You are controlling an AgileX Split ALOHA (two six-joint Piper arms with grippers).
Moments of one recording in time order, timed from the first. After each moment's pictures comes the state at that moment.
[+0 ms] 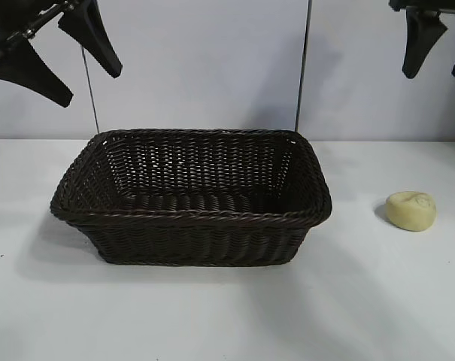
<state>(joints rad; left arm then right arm) -0.21 1.73 -1.42 -0.56 0.99 0.09 0.02 2.04 -1.81 0.03 1.23 -0.02</state>
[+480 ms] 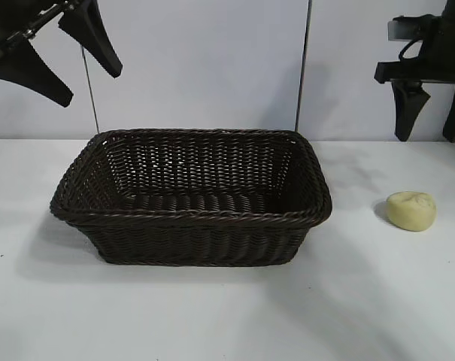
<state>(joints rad) -0.21 1.73 -1.42 -0.56 0.97 0.09 0.02 2.07 -1.63 0.00 1.20 -0.02</state>
